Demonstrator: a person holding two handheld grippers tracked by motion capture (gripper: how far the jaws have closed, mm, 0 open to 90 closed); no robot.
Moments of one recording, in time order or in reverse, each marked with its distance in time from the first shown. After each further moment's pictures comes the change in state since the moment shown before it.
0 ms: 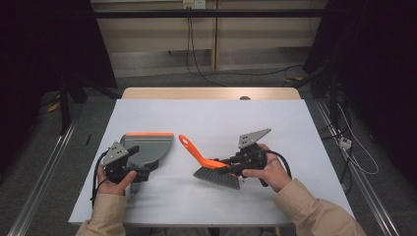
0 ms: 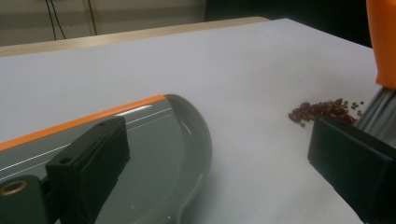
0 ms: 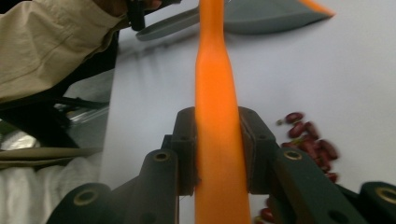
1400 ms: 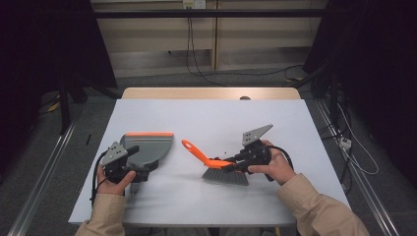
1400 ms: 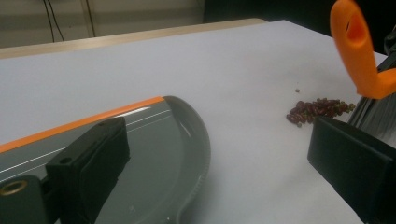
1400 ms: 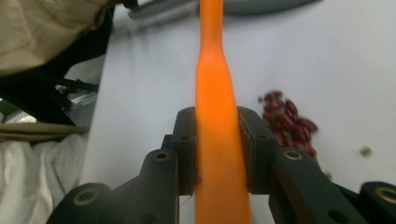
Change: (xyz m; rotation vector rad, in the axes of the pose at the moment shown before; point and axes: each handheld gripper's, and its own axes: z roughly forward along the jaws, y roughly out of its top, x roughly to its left) left arm 0.000 0.000 0.000 -0.005 -0.007 -0.001; right arm -0.022 -0.006 -0.015 0.065 -0.009 -0.053
